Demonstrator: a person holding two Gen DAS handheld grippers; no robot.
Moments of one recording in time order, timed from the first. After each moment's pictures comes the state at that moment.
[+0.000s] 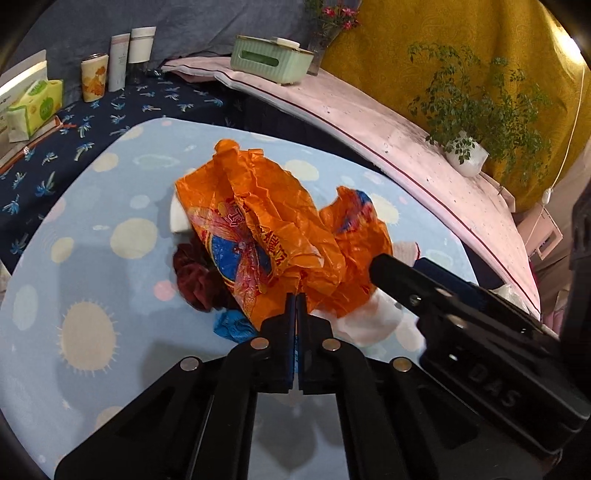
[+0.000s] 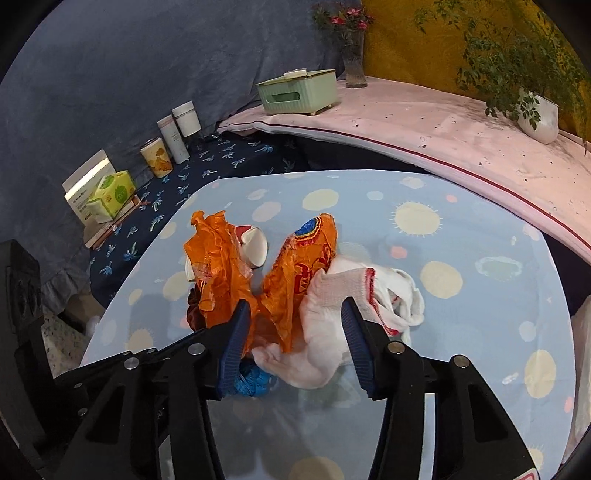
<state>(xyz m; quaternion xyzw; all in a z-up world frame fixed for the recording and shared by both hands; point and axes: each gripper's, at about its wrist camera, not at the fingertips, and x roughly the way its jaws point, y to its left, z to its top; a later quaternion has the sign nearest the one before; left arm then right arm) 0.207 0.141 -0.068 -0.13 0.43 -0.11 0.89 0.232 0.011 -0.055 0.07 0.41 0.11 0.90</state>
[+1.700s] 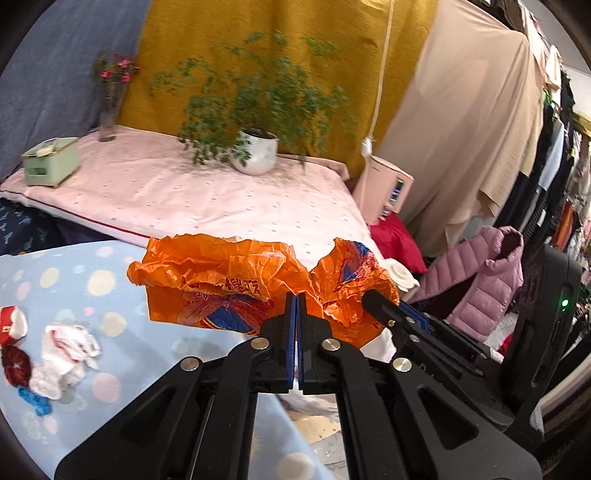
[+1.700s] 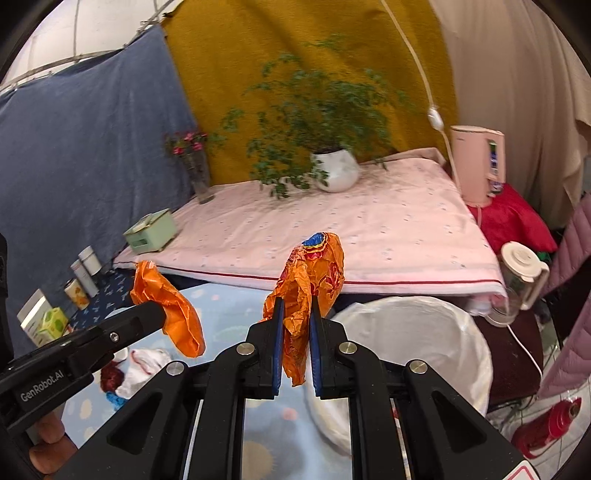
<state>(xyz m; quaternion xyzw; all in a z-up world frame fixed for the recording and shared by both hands) 0.125 -0.166 0.074 -0.03 0.33 -0.37 0.87 0.060 -0.319 0.043 0.17 0.25 -0.12 0.94</state>
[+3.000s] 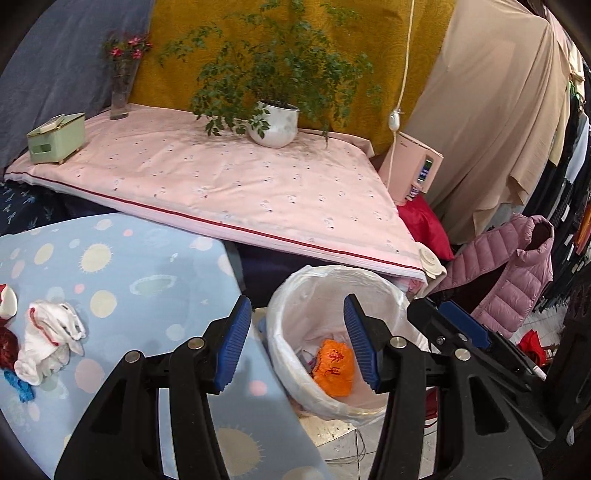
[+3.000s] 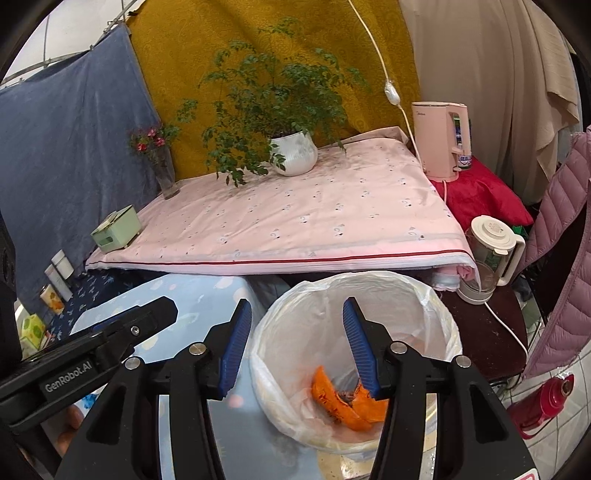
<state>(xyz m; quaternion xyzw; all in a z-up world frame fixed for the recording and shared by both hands) 0.148 -0.188 0.023 -0.02 0.36 -0.32 0.88 0.057 -0.336 0.011 0.18 0.27 -0.15 0.93</state>
